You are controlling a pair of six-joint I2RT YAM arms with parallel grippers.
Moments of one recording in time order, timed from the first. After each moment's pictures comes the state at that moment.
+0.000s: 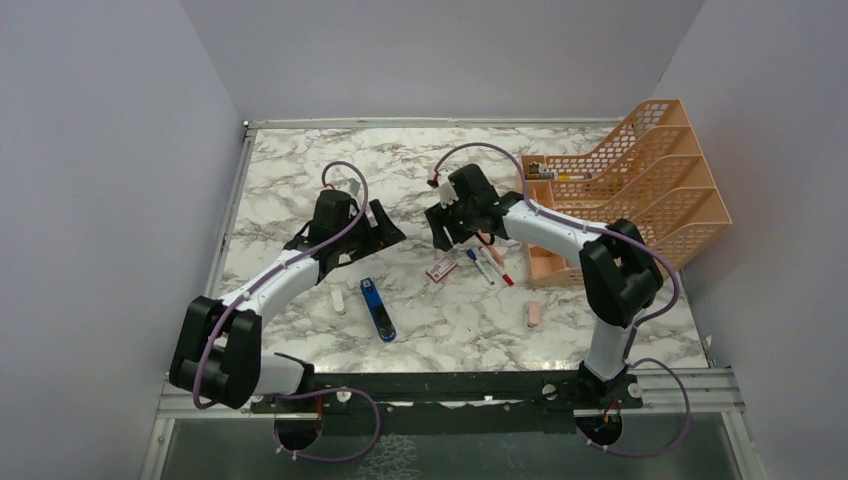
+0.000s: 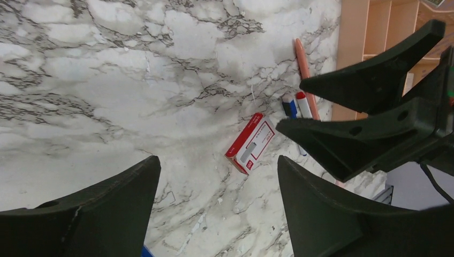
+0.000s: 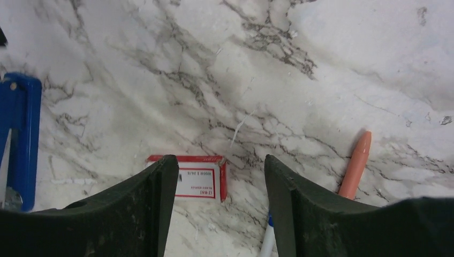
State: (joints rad) left arm -0.33 1.30 0.73 -0.08 0.28 -0.69; right arm 0.66 1.82 1.27 -0.32 -0.17 0.01
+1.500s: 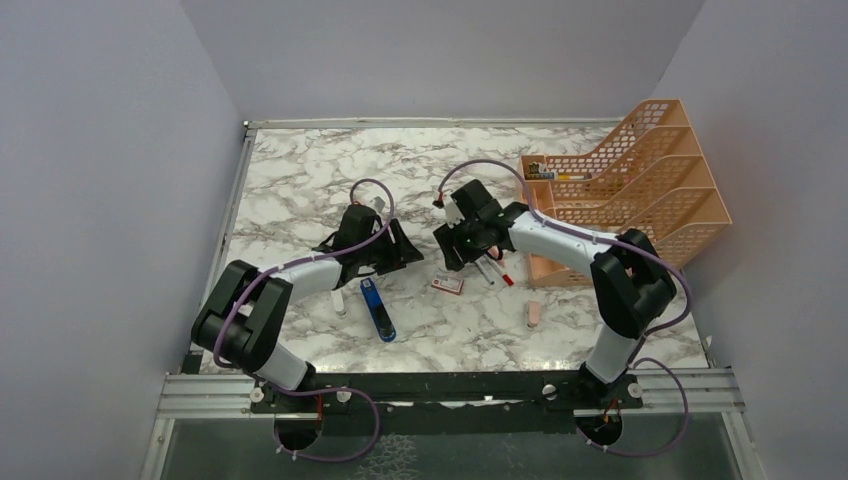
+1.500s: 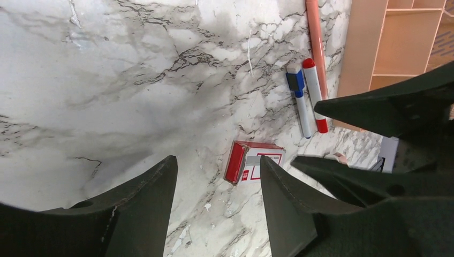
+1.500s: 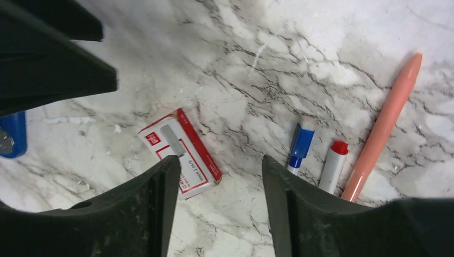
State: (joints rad) left arm -0.45 1.52 0.65 0.17 0.35 -0.80; right arm 0.70 1.76 1.19 -0.46 -0.13 0.03
